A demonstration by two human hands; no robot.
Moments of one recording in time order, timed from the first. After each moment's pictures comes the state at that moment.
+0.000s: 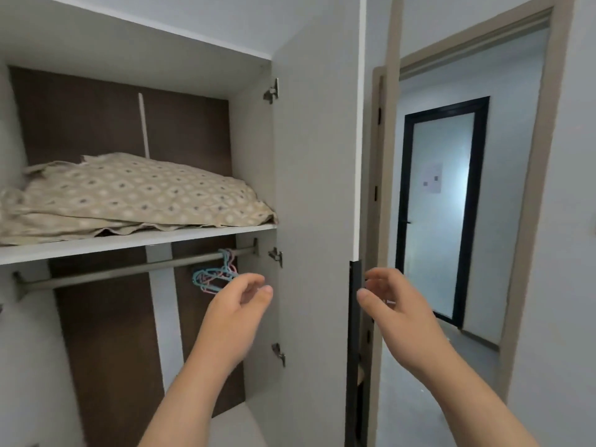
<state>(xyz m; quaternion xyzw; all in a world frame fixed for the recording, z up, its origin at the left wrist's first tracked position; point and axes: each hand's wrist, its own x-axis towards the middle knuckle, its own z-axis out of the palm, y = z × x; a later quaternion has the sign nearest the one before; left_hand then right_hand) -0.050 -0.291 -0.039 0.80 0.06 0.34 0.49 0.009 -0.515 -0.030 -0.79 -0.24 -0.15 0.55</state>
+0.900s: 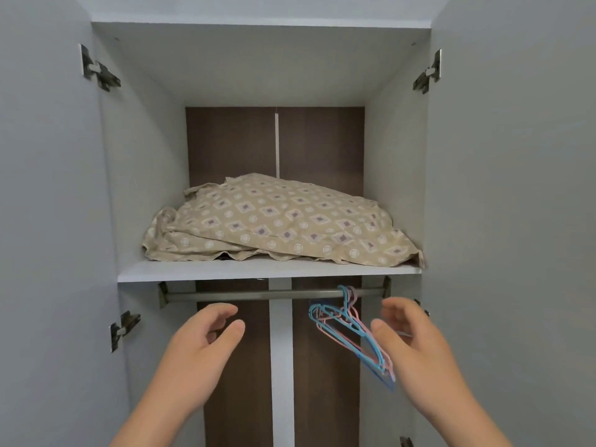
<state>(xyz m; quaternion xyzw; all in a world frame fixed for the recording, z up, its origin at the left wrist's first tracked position) -0.007 -0.090 -0.032 0.78 0.29 0.44 0.33 0.194 -0.270 -0.031 -0.68 -0.41 0.00 0.61</state>
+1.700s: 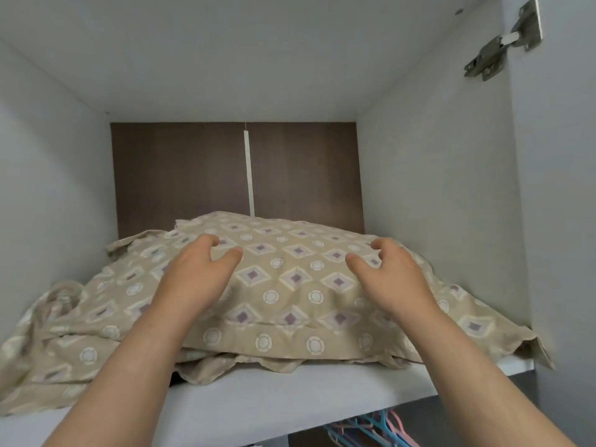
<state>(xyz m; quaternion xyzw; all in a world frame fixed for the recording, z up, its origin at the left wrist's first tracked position) 0.200 0.208 0.121 0.80 0.30 0.47 0.21 0.381 0.023 0.090 -0.78 -0.30 -0.18 0.52</state>
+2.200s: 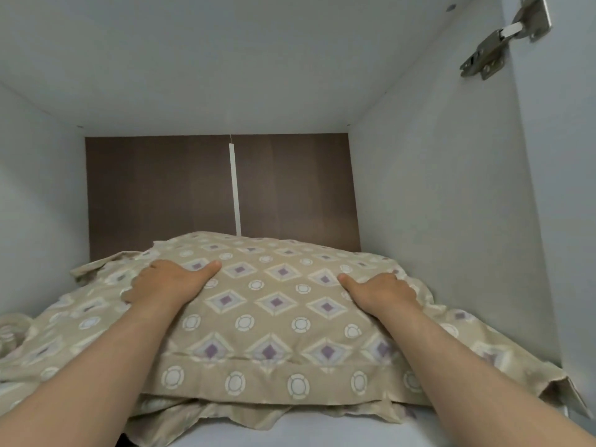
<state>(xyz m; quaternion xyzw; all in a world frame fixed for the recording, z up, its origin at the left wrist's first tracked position) 0.280 0.317 0.144 0.75 0.56 0.35 0.11 0.517 0.094 0.091 -0.92 -0.16 -0.09 0.36</state>
